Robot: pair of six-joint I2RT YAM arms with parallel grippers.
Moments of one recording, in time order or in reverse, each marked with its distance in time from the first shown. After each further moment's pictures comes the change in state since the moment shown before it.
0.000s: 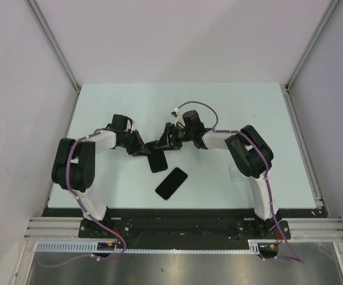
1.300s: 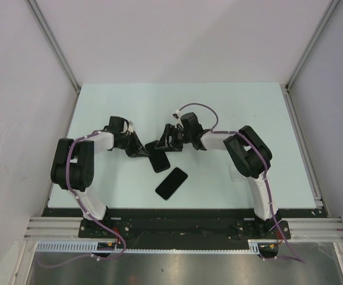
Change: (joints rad) left arm 0.039 0.002 -0.032 0.022 0.108 -0.008; right arm 0.032 -0.002 0.002 -0.072 0.166 -0.015
